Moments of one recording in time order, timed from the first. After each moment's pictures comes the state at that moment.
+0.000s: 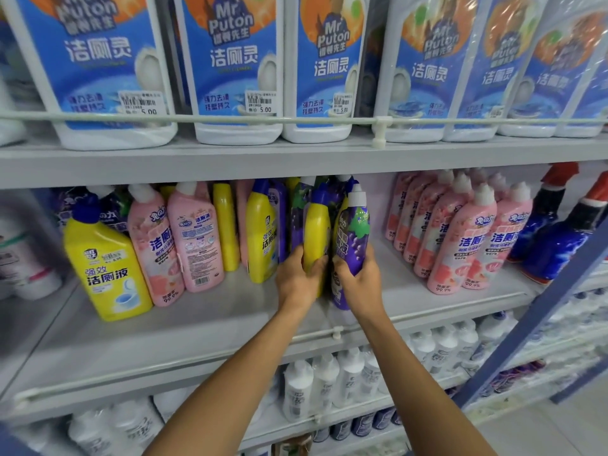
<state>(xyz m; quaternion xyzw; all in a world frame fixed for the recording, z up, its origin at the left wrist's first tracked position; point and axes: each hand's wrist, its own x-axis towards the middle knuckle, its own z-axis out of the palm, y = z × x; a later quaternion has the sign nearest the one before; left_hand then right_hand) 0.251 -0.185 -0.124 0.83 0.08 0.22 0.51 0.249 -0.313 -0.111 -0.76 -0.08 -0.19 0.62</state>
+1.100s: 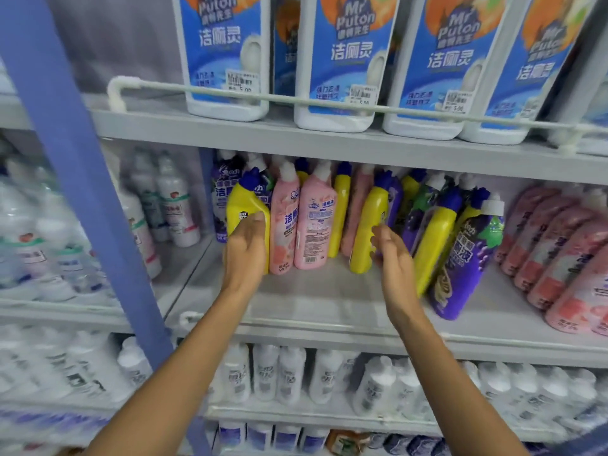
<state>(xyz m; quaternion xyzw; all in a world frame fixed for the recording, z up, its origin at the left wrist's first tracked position) 0.105 0.042 -0.067 0.71 0.21 0.35 0.58 0.183 -0.176 -0.078 -0.70 -0.14 -0.07 0.70</state>
